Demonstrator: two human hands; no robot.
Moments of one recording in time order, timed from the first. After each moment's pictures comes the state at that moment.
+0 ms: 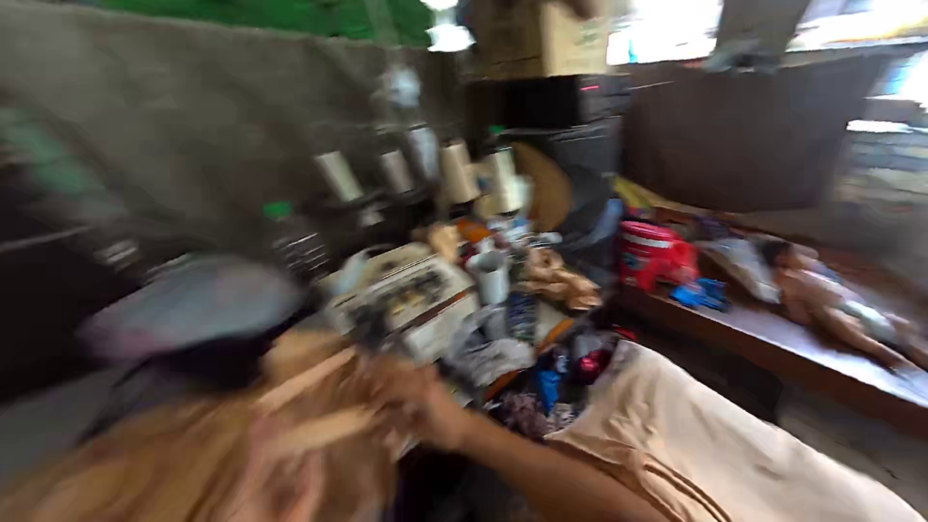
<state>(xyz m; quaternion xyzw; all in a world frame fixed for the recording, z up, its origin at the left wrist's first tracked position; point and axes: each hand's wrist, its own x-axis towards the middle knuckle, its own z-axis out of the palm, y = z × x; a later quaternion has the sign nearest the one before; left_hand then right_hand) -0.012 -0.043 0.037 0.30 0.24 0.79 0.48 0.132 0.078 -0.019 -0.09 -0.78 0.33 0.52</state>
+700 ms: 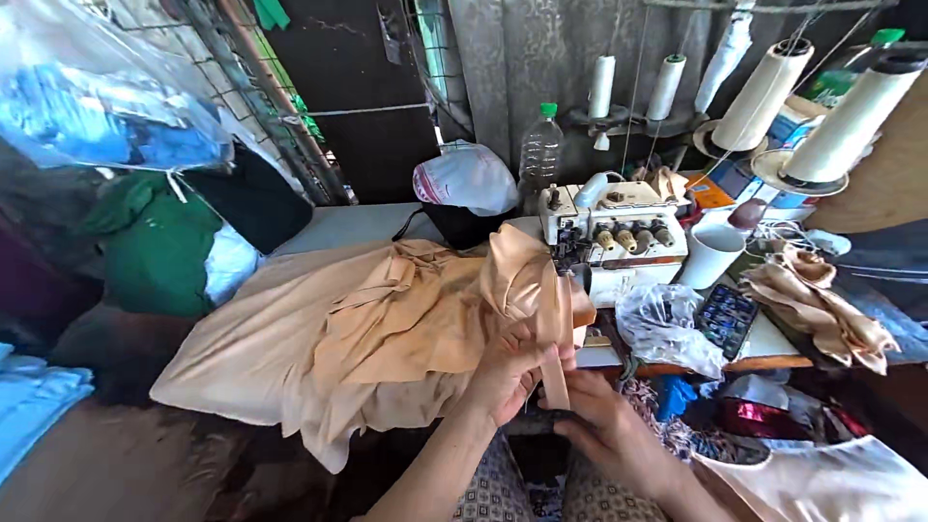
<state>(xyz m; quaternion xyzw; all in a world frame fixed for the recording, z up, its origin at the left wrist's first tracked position) 0.007 -0.053 0.023 0.26 0.42 0.69 0.53 0.173 0.037 -0.052 -0.02 -0.88 0.32 0.34</state>
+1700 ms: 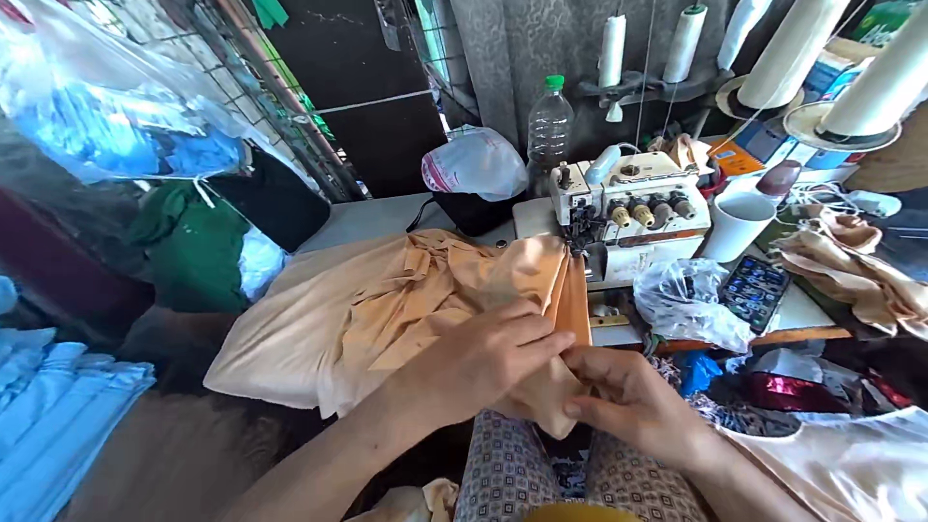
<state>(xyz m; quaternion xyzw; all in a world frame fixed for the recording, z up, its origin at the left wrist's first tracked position) -0.040 -0.091 0.092 0.86 0.46 0.20 -0.11 0.165 0.019 0.023 -0.01 -0.75 0.61 0.26</state>
